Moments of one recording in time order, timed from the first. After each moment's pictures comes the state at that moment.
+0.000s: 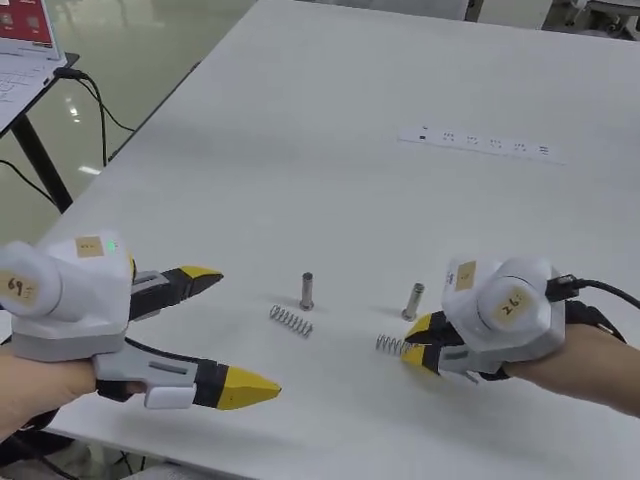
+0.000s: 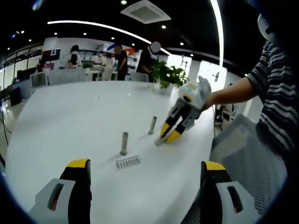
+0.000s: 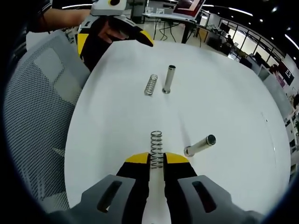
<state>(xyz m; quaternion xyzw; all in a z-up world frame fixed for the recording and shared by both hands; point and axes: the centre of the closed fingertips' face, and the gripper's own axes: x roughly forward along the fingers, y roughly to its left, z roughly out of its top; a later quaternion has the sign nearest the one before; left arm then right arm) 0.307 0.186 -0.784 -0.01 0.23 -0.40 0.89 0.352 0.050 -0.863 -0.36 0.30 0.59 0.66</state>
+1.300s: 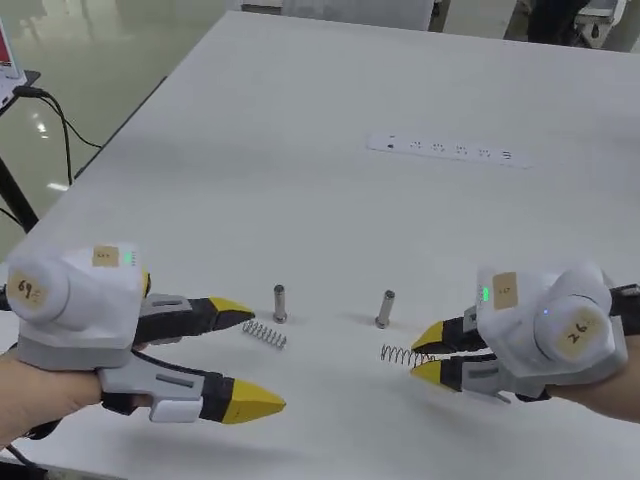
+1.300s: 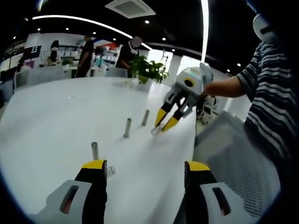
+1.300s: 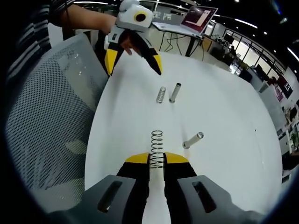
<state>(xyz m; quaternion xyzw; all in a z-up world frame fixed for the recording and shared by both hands) 0.298 0.132 -0.777 0.00 0.25 -0.50 0.83 0.322 0.019 -0.807 -0.37 0.25 0.61 0.66</state>
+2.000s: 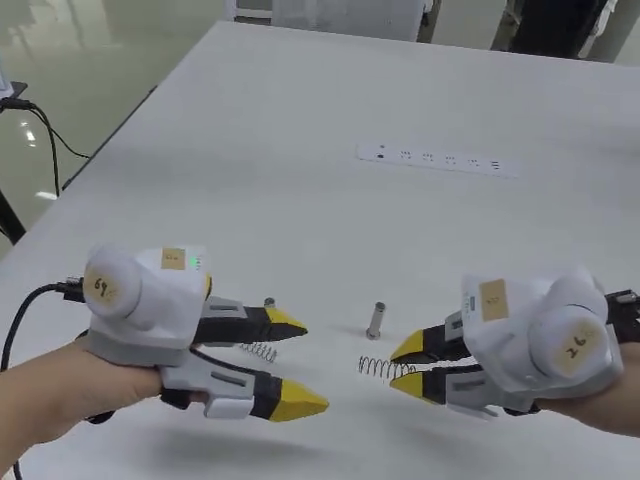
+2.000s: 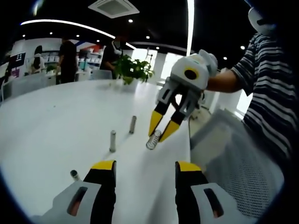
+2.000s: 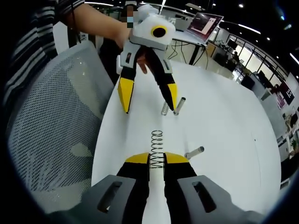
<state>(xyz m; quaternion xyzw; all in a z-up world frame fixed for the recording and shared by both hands) 0.311 0.081 -0.774 0.03 0.22 -0.56 0.80 0.311 0.036 -0.789 -0.37 0.23 0.62 0.65</state>
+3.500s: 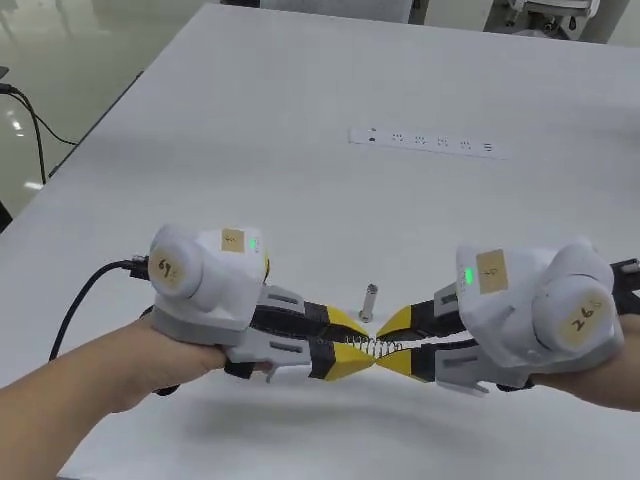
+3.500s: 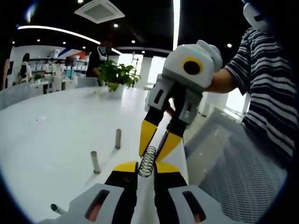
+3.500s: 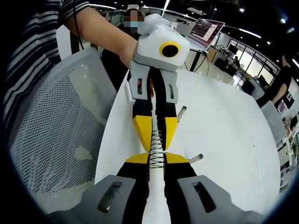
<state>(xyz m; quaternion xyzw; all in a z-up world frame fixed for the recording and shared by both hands) 0.314 0.034 -0.769 0.02 0.19 -0.60 0.77 0.306 0.043 -0.775 -0.36 0.21 0.63 0.65</state>
